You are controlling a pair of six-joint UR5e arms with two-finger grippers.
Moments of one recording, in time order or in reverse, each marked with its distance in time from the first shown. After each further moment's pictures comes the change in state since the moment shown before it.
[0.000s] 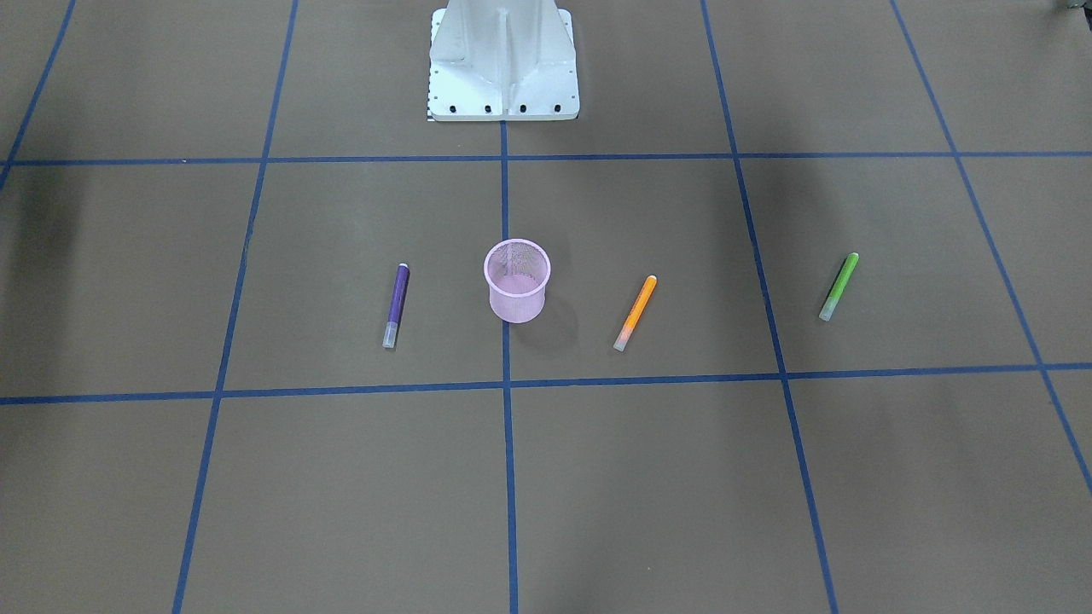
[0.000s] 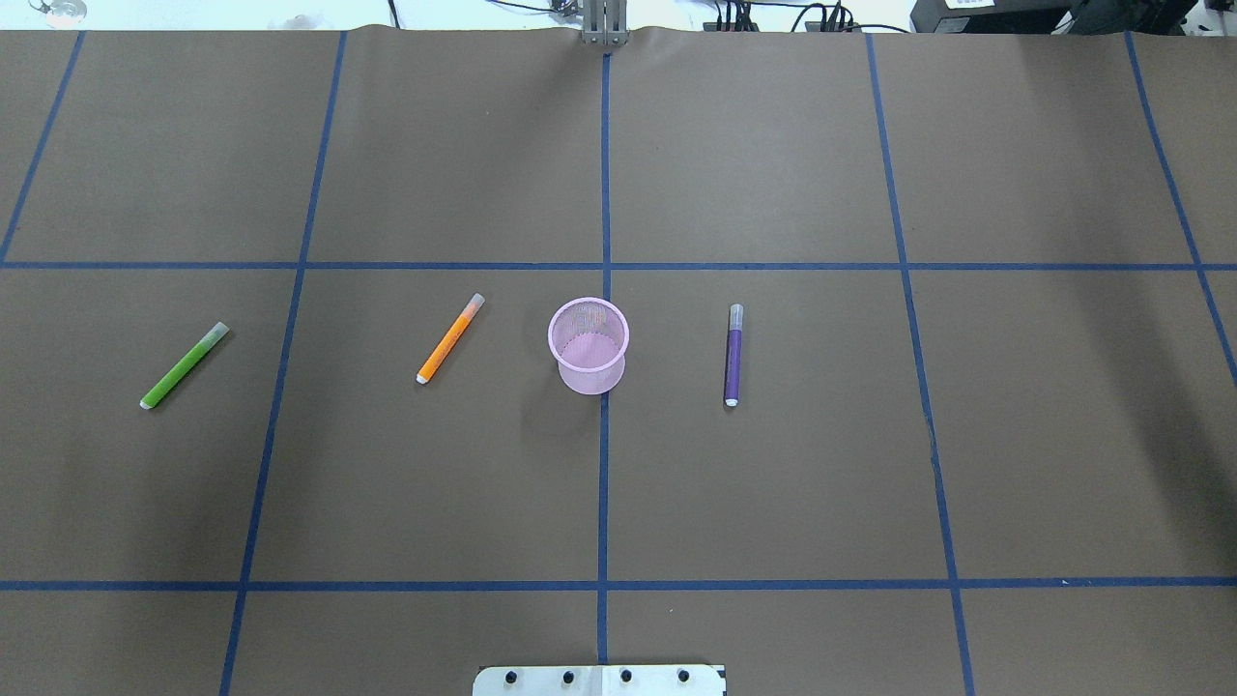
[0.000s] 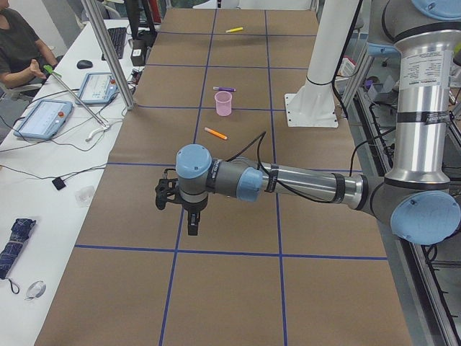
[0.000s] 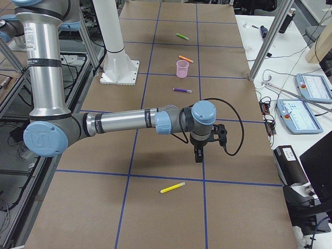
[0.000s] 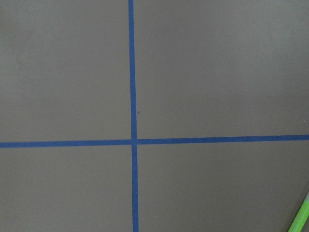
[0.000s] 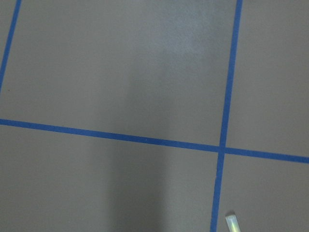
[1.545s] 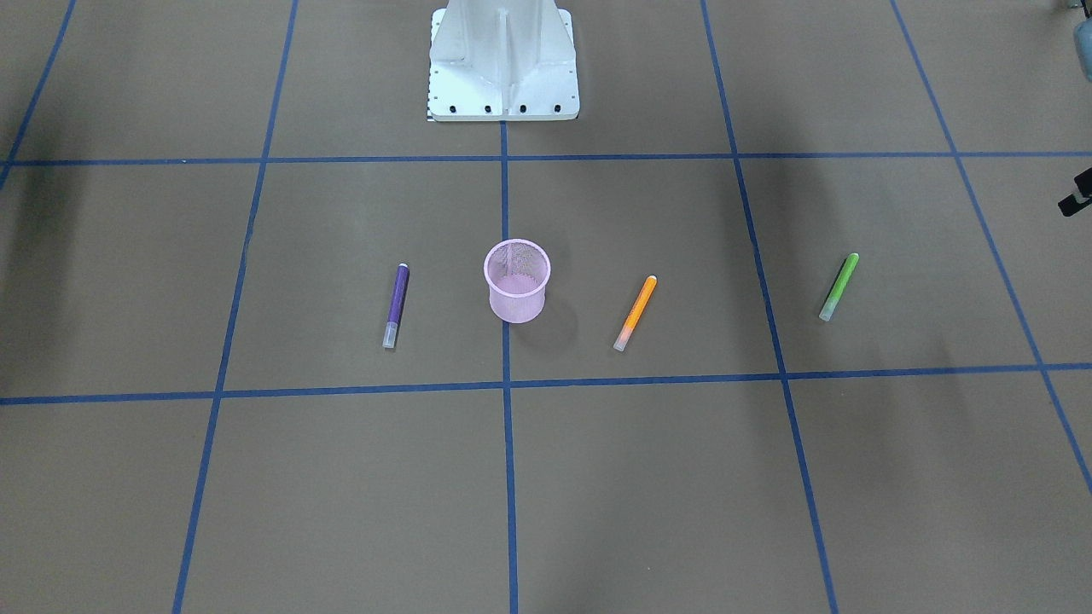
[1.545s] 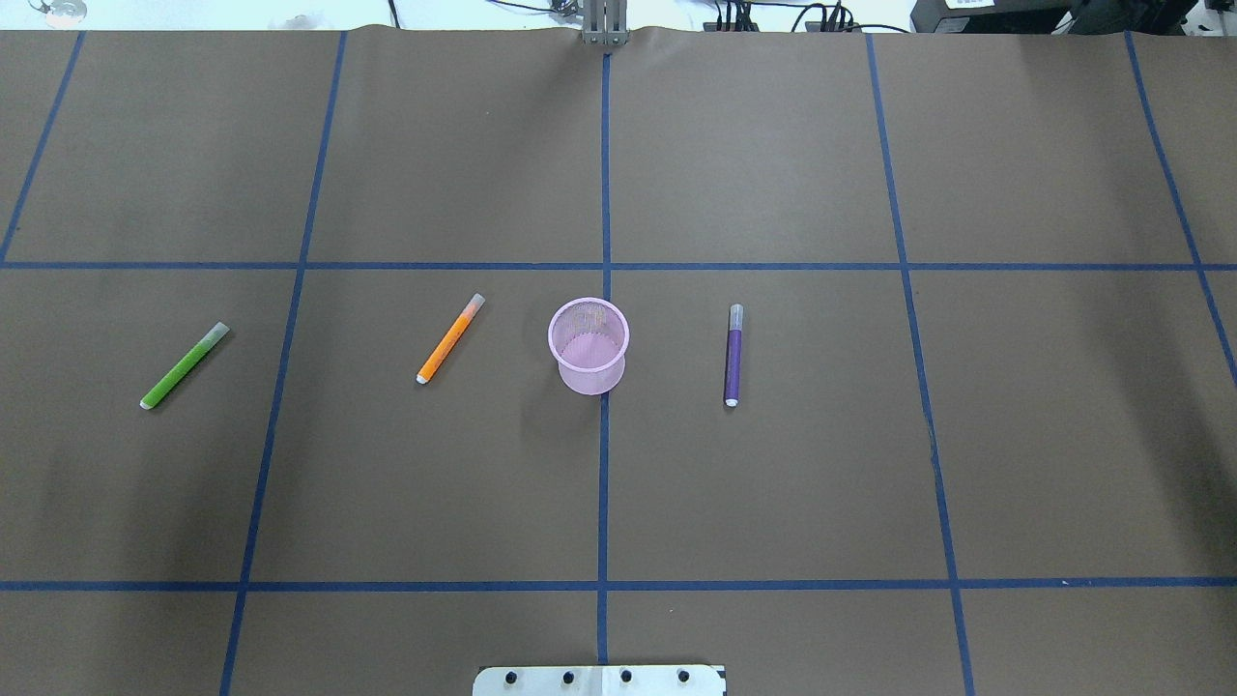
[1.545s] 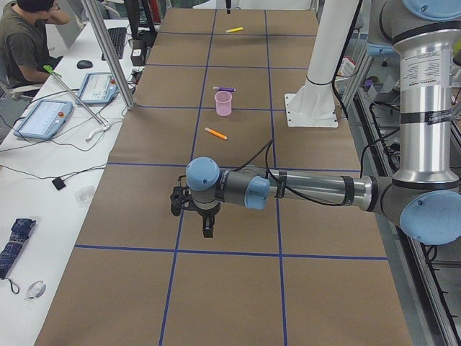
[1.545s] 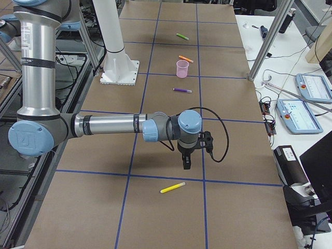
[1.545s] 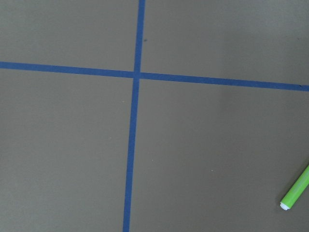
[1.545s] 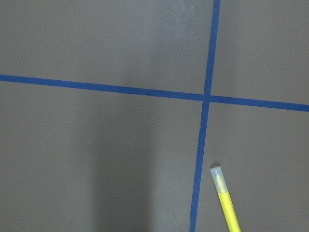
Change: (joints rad) left arm 0.076 0.060 0.007 -0.079 -0.085 -0.003; right arm -0.083 -0.134 -0.026 0.190 -0.069 -0.045
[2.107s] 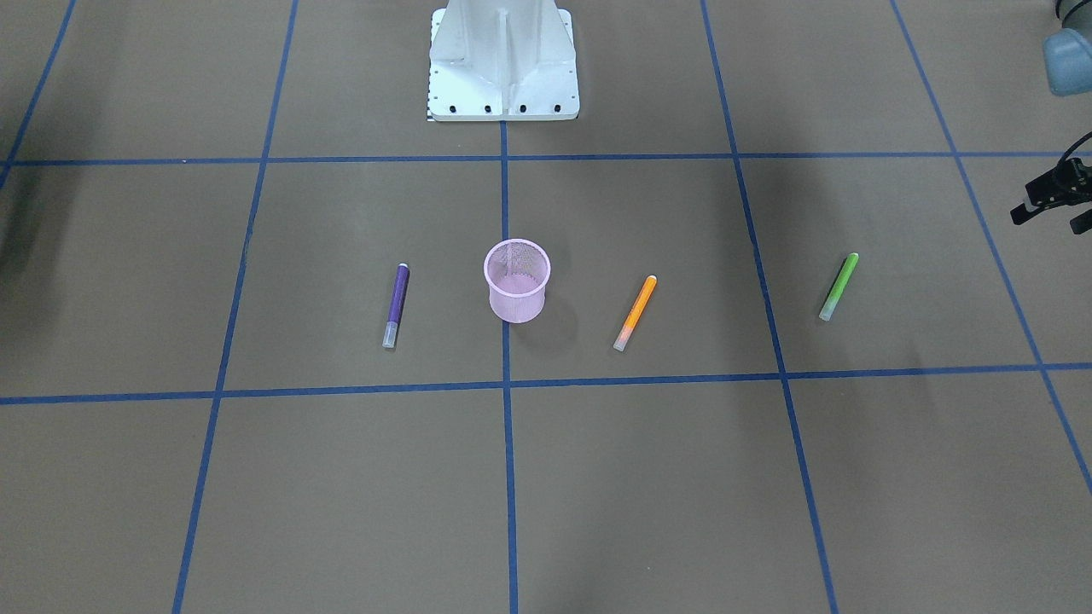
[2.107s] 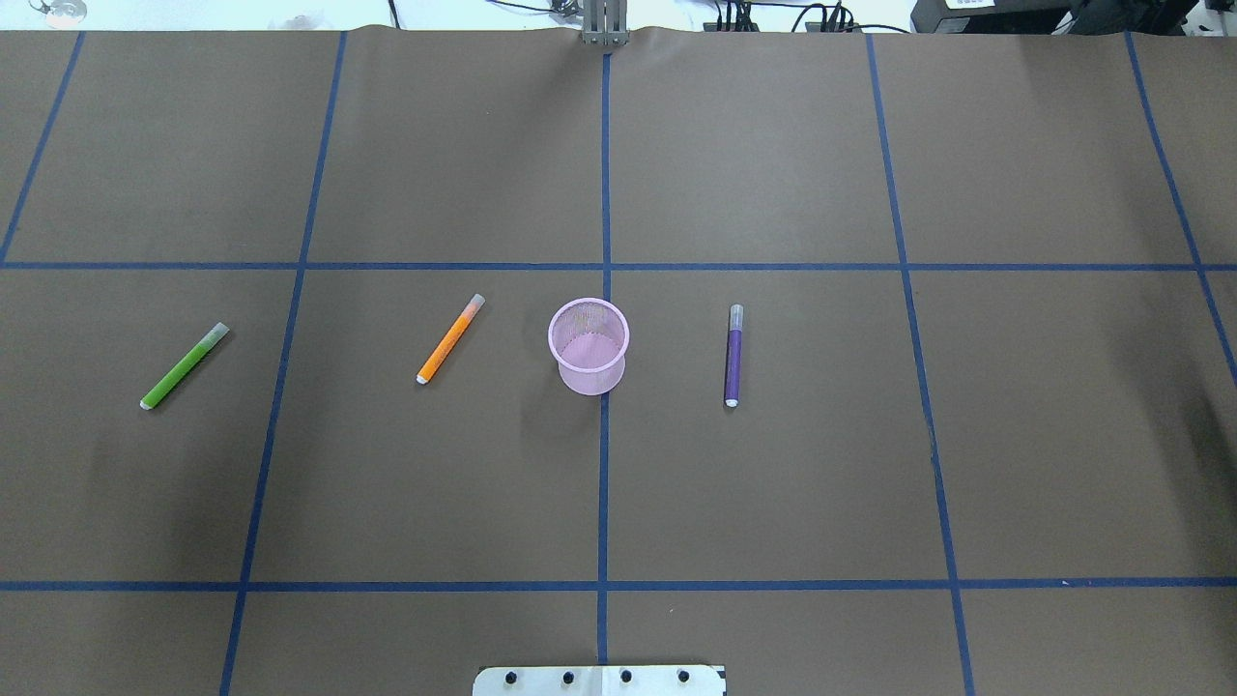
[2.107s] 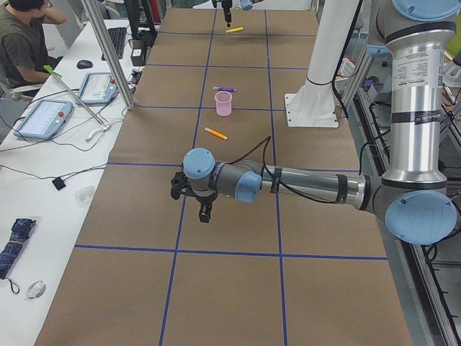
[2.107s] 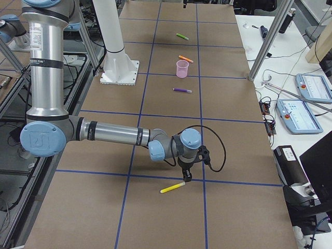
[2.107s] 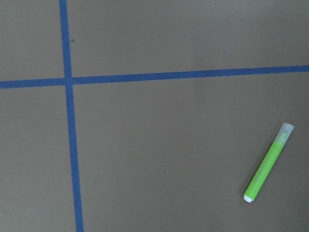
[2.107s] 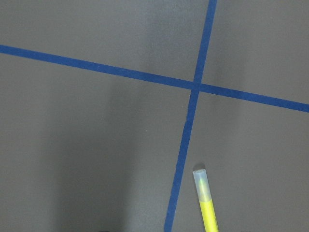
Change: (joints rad) left arm 0.071 -0.033 -0.002 -0.056 -0.026 -0.006; right arm -0.102 0.054 -0.215 0.186 -0.053 -0.008
